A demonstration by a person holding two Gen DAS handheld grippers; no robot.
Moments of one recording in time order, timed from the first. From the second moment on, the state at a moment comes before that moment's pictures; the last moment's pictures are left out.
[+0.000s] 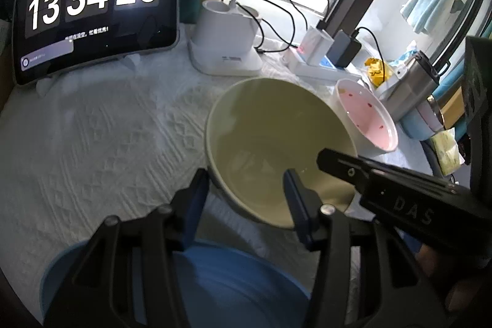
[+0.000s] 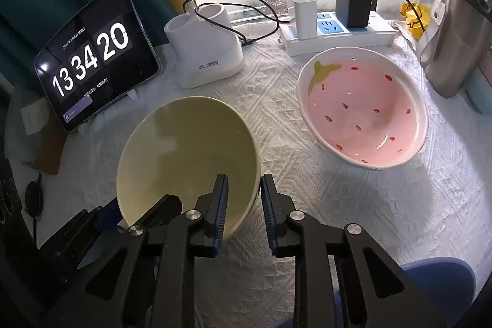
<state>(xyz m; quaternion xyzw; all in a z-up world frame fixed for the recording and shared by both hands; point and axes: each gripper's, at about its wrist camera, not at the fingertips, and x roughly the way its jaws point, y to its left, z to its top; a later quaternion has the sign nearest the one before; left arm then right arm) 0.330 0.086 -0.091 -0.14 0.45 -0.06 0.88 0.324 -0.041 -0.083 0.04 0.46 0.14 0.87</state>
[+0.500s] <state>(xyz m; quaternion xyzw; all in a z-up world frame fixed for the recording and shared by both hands) 0.314 0.086 -0.079 -0.14 0.43 -0.05 0.89 0.305 -0.035 -0.069 0.00 0.42 0.16 0.89</state>
